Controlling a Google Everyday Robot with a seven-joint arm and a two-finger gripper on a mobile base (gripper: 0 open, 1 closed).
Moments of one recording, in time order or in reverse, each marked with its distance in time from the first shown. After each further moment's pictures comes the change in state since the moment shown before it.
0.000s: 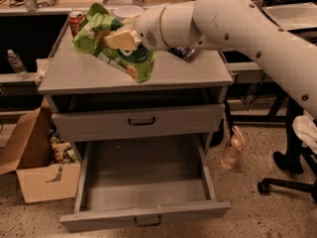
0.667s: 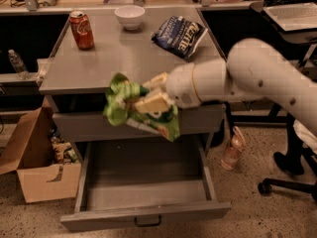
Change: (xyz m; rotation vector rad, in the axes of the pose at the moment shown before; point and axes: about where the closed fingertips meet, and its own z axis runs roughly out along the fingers) arm 0.134 0.070 -0.057 -0.268 0.128 -0.009
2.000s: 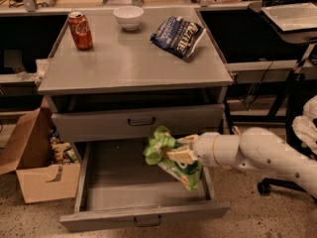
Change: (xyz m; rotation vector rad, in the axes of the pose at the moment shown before) arm 0.228 0.007 0.001 0.207 0.099 0.292
